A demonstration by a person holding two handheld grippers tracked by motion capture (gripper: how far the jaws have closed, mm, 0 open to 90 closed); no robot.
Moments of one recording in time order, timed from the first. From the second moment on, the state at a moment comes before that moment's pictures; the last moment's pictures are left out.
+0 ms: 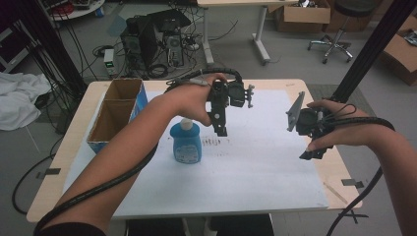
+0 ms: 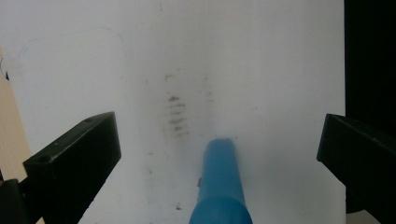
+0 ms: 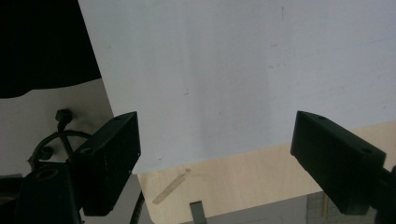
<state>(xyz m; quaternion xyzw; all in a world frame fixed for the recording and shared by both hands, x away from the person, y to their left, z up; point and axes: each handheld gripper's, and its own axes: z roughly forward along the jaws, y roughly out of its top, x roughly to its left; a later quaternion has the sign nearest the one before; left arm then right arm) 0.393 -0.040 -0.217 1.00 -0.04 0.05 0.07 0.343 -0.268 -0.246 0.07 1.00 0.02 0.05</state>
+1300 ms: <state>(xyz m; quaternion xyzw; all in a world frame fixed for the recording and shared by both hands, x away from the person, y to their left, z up) 0.383 0.028 -0.190 0.99 0.01 0.06 0.09 0.342 -0.247 -0.250 0.05 1.00 0.02 0.05</state>
